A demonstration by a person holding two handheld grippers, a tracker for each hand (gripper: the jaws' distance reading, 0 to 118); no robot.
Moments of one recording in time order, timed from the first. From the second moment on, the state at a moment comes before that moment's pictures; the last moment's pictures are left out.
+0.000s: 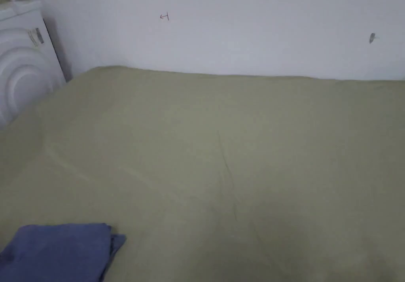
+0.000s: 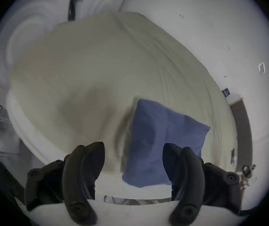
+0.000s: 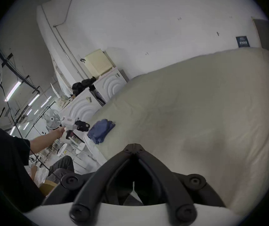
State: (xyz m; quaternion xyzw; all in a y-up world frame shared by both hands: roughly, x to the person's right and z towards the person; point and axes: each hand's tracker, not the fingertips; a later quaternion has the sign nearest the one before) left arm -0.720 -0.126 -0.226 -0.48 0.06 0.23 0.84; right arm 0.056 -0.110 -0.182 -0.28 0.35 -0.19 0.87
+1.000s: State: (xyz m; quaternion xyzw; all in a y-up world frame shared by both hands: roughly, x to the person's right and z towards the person) left arm -0.250 0.004 -0.181 -0.10 -0.03 0.01 0.99; right arm 0.105 0.001 -0.165 -0.09 0.00 -0.01 1.00
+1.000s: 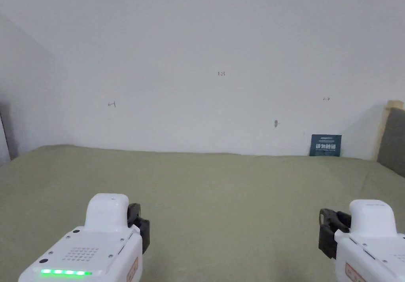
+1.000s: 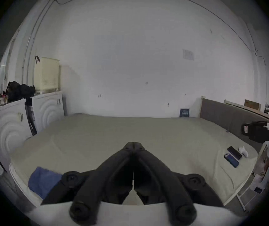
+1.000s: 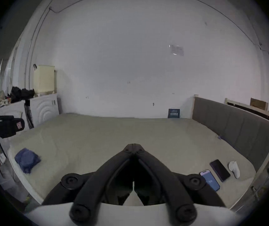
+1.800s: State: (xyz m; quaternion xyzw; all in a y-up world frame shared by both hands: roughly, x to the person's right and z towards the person) left arm -0.243 0.000 -0.199 -0.07 -0.02 0.01 1.00; right arm 0.107 -0.004 -0.177 -0.04 -0.06 0.01 1.00
